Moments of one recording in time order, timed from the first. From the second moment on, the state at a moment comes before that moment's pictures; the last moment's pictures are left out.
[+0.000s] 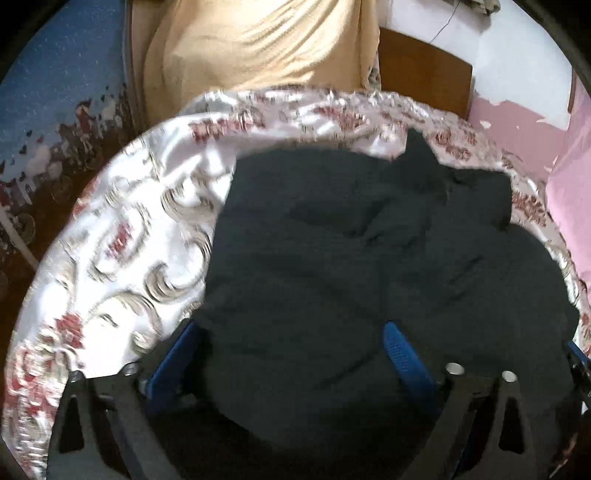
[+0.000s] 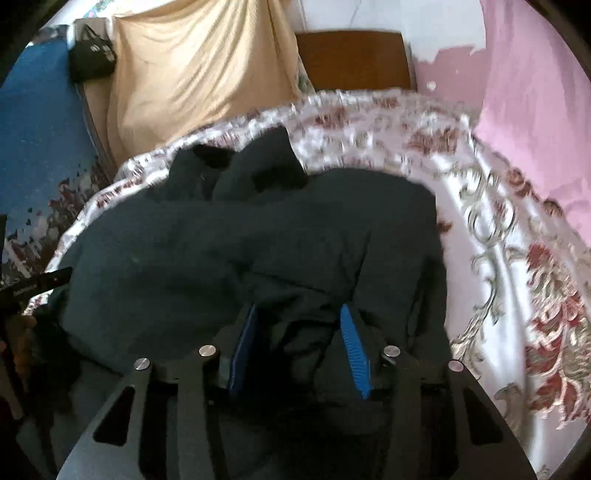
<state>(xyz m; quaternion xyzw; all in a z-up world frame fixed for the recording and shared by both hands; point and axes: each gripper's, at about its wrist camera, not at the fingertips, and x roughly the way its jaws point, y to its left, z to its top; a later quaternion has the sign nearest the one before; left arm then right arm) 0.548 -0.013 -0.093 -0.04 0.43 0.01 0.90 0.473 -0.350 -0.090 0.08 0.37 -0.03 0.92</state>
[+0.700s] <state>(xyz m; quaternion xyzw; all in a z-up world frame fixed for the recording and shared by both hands) 0.540 -0.006 -0.107 -0.07 0.40 -0.02 0.91 0.465 -0.356 -0.105 0.15 0.35 0.04 0.92</state>
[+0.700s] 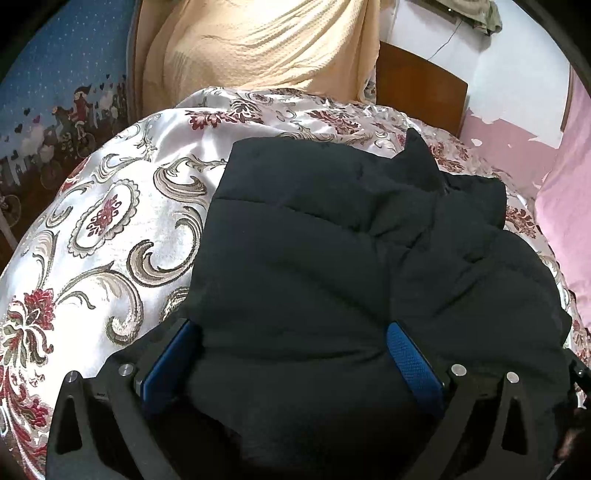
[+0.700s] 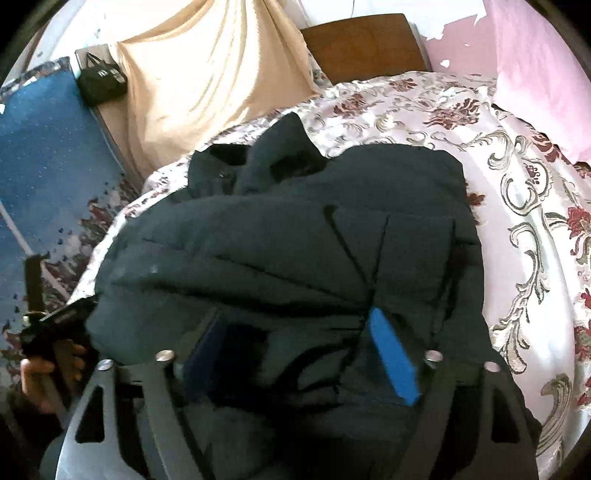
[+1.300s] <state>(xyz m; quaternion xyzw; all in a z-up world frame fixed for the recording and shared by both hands) 0.714 -0.067 0.005 -0.04 0.44 -0.11 0.89 0.652 -0.382 -0.007 0.18 0.45 0.02 0.87</state>
